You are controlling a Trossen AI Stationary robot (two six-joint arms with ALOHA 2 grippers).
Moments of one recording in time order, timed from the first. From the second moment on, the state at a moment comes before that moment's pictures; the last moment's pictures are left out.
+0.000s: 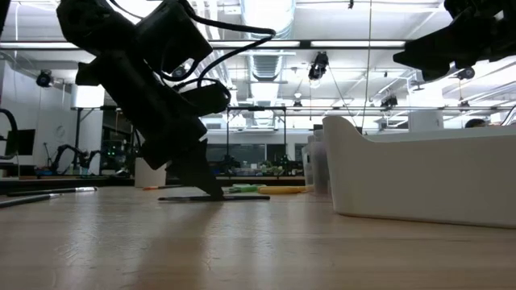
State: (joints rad) left arm -0.21 1.79 0.78 0.04 -0.34 -0.32; right arm 0.16 0.30 0.22 -0.03 0.26 -0.01
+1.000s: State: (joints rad) left arm -0.21 1.67 0.93 -0.04 -0.34 -0.20; right arm 0.16 0.30 0.22 -0.03 0.26 -0.01
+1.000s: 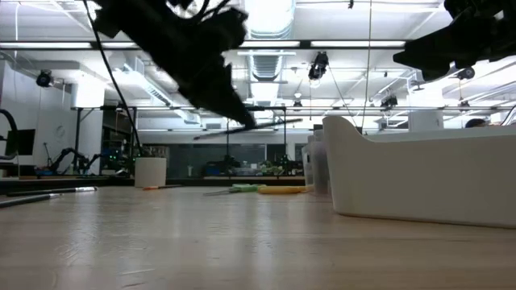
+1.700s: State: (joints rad) left arm -0.25 1.88 1.25 0.02 -0.25 0.10; right arm 0.16 0.31 0.22 -0.03 0.26 -0.01
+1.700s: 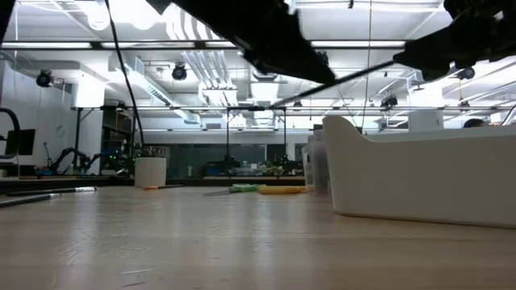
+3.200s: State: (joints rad) left arm -0.23 2.26 1.66 -0.08 -0.01 0.27; right arm 0.16 0.32 0.22 -0.03 0.26 -0.01
